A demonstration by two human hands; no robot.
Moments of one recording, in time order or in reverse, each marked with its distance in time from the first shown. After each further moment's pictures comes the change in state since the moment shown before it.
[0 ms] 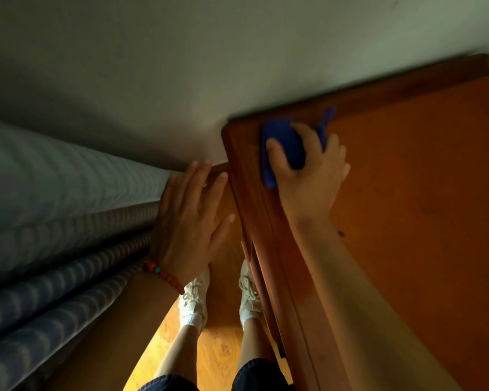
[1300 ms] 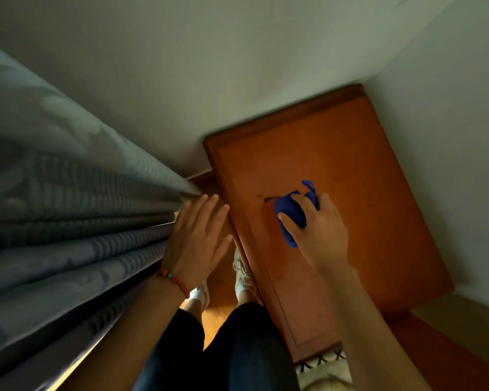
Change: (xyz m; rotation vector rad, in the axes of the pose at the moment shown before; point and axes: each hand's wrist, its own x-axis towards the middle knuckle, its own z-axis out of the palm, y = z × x) left_hand -0.054 0.080 -0.125 0.029 -0.257 0.082; right_hand -0.095 0.018 -0.177 -0.235 -0.306 -0.082
